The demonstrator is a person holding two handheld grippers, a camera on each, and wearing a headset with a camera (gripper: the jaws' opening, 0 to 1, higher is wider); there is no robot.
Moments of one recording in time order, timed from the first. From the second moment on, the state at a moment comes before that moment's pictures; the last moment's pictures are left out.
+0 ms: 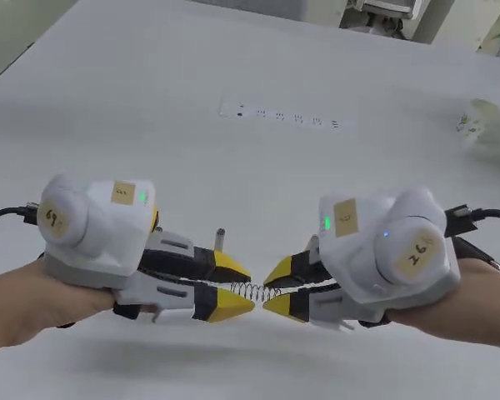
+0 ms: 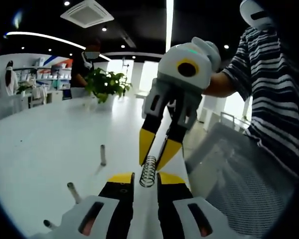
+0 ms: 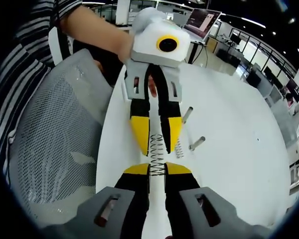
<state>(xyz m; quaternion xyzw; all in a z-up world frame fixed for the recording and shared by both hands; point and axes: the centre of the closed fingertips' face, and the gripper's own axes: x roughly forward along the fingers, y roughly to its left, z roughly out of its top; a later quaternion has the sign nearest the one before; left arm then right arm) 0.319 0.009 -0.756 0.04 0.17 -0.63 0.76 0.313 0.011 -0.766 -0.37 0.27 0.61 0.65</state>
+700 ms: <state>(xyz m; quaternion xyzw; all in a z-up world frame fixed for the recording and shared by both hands) 0.306 0.006 -0.750 0.03 0.16 -0.65 0.74 0.304 0.008 -0.766 -0.34 0.27 0.61 0.66</state>
